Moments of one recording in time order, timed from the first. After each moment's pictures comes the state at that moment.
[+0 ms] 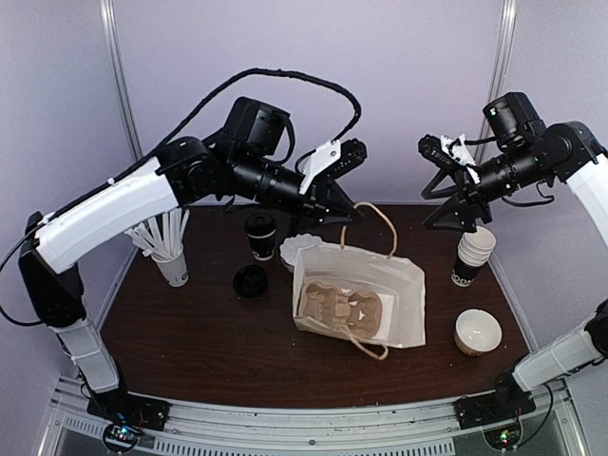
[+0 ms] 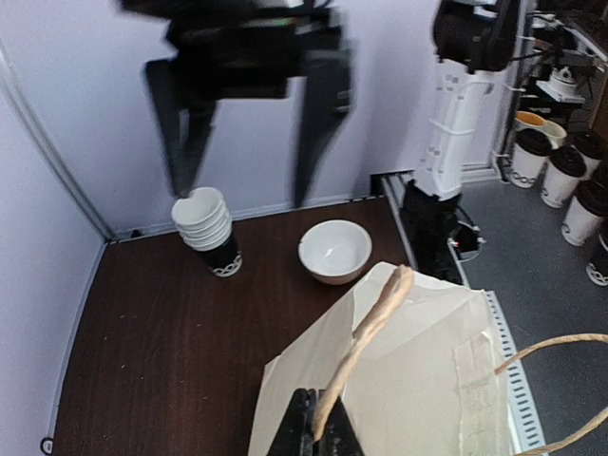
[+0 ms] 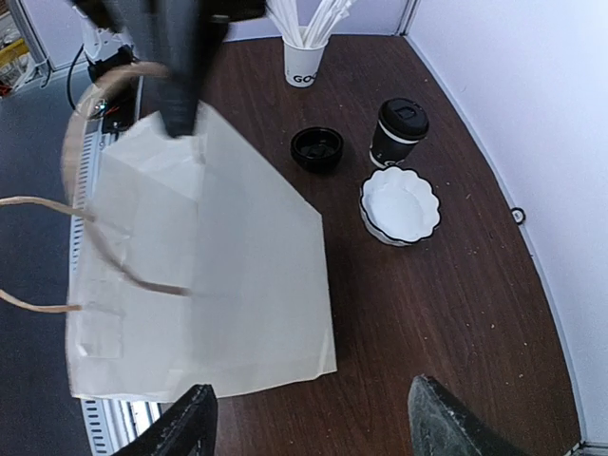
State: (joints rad) left arm -0.98 1.80 1.98 -0.65 0.54 0.40; right arm 0.48 1.34 1.82 -1.33 -0.53 -0.69
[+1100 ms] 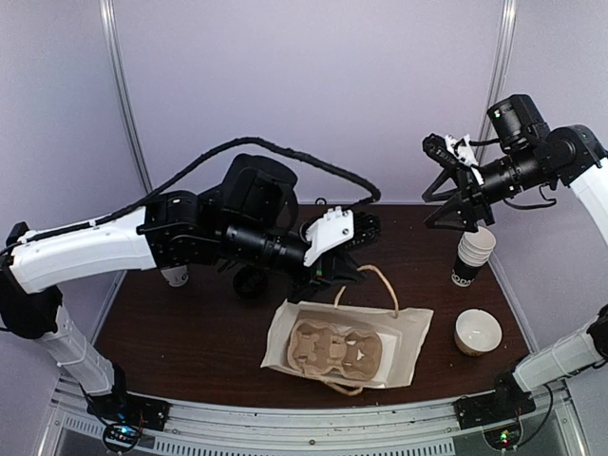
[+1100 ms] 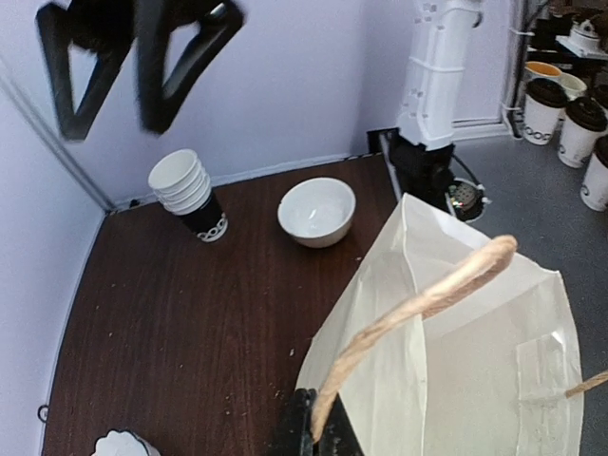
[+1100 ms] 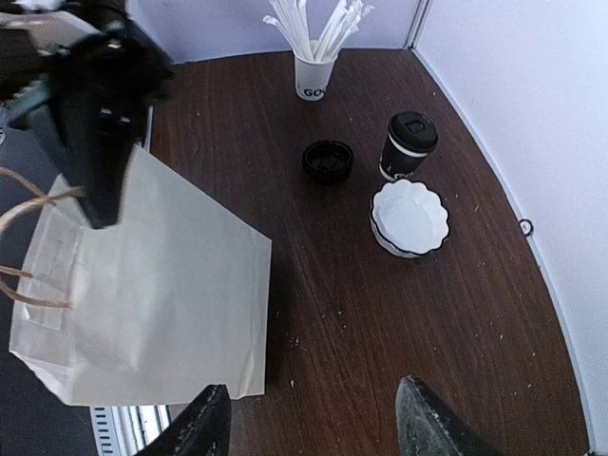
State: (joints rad) left arm -1.24 1.56 1.56 -0.47 0.24 0.37; right arm 0.46 1.31 1.78 -1.30 -0.57 -0.68
